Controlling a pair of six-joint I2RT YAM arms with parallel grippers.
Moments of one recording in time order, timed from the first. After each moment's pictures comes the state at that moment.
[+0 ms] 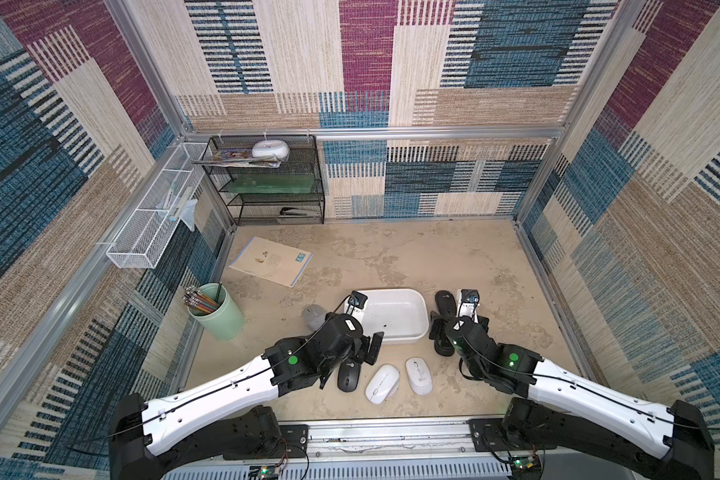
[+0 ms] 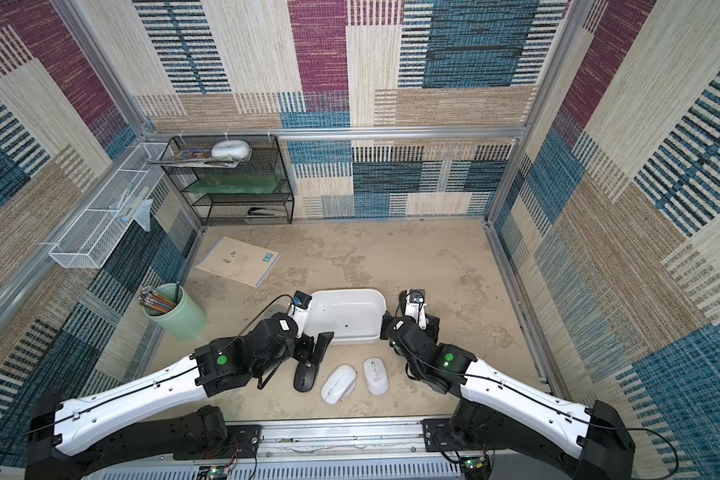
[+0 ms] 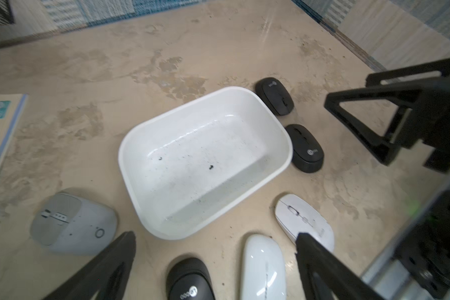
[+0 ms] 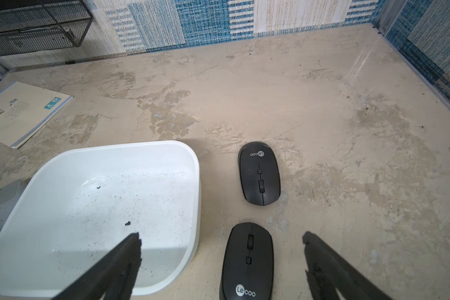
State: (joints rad) left arm -1.01 1.02 0.79 -0.42 -0.40 -0.37; right arm 0.94 0.89 0.56 -0.35 0.72 0.63
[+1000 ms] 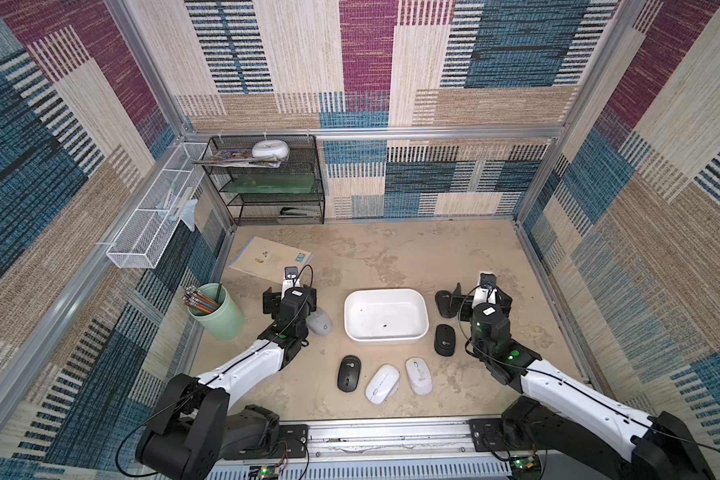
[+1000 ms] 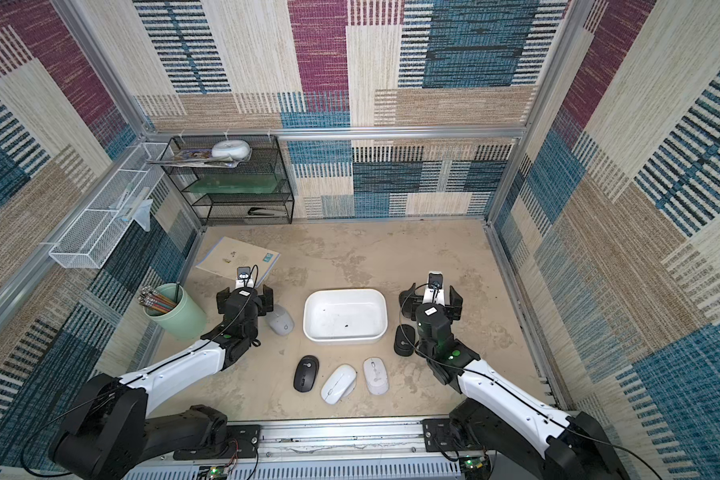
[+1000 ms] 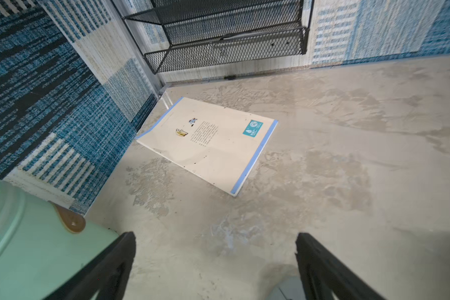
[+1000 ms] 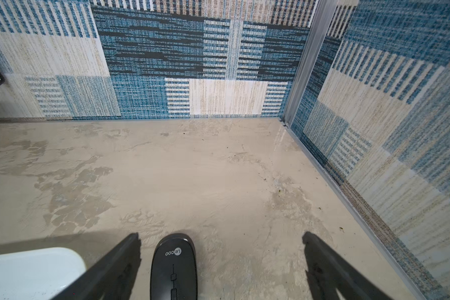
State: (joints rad) left arm -0.32 1.25 0.48 0.34 -0.61 -0.01; right arm 0.57 0.95 0.39 0.31 0.77 0.09
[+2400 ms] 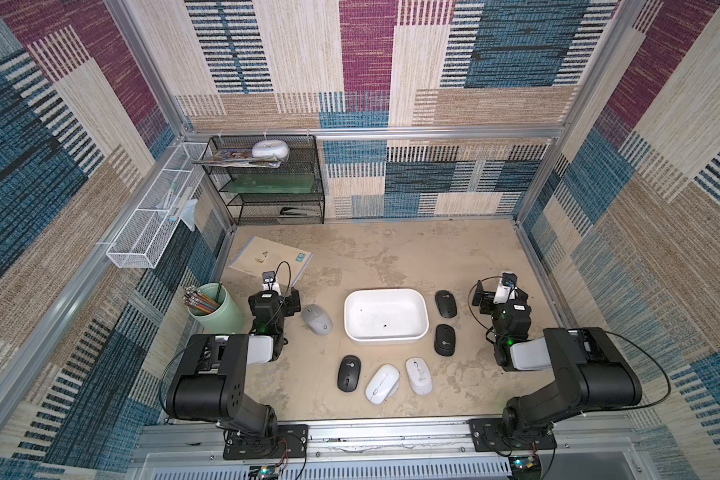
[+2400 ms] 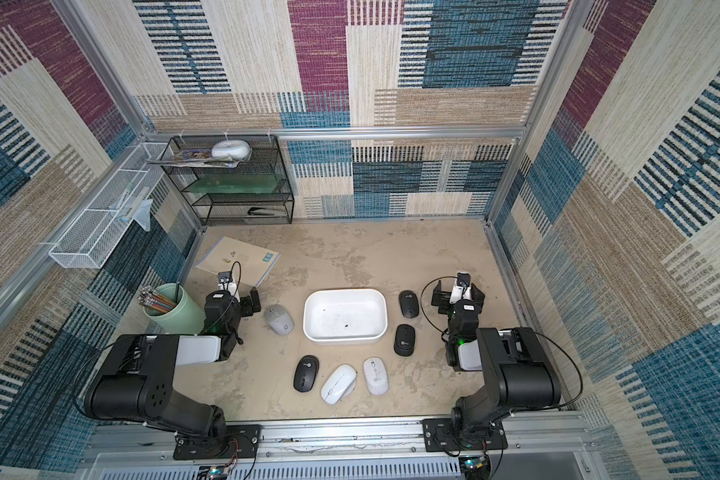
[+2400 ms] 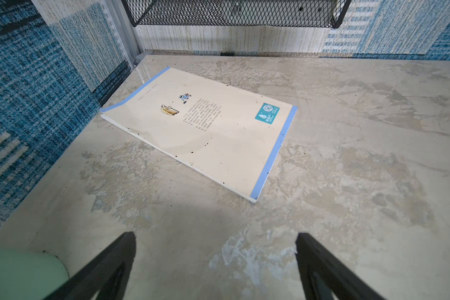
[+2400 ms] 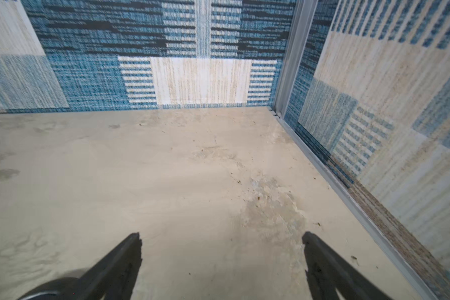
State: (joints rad) left arm -0.01 1.53 0.40 0.73 -0.19 -0.03; right arm 0.02 1.53 0.23 1.15 0.20 -0.02
